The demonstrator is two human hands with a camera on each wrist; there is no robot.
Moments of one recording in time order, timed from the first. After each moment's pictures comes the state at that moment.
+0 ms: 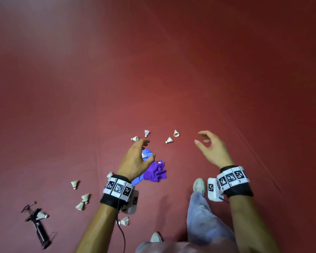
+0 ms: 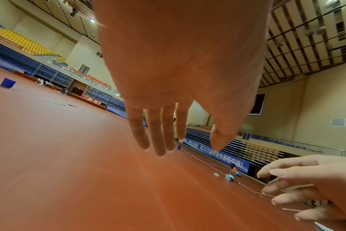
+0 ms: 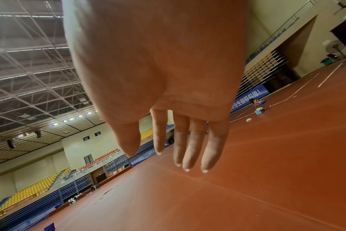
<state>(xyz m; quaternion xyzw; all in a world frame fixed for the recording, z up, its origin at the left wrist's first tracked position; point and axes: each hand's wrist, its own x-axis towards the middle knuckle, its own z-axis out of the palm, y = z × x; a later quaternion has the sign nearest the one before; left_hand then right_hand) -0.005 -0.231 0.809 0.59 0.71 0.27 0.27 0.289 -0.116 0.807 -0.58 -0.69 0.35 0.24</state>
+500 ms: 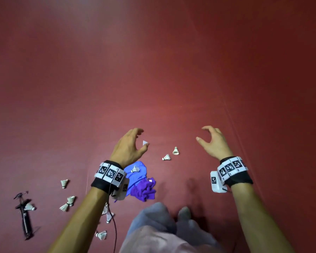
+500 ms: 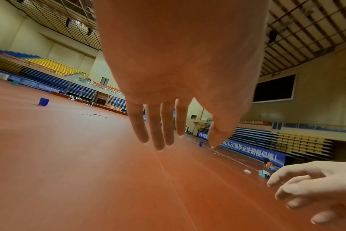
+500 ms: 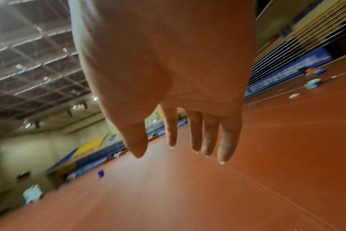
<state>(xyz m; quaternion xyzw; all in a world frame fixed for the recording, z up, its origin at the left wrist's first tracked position) 0.001 0.083 0.824 0.56 0.78 0.21 0.19 0.300 0.264 0.781 -0.55 -0.75 0.36 0.11</state>
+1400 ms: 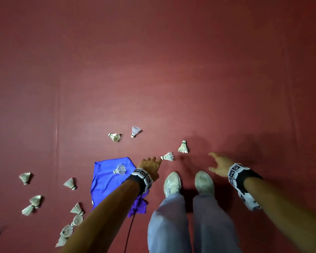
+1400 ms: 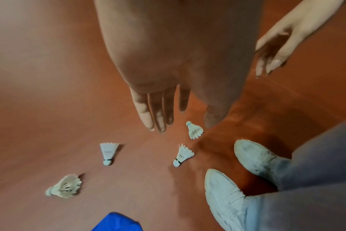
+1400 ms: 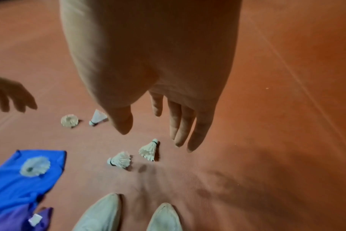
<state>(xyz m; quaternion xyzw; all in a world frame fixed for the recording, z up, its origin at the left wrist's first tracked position) -0.037 0.330 0.218 0.55 0.68 -0.27 0.40 0.228 0.517 0.210 -0.42 -0.73 0.38 -0.37</state>
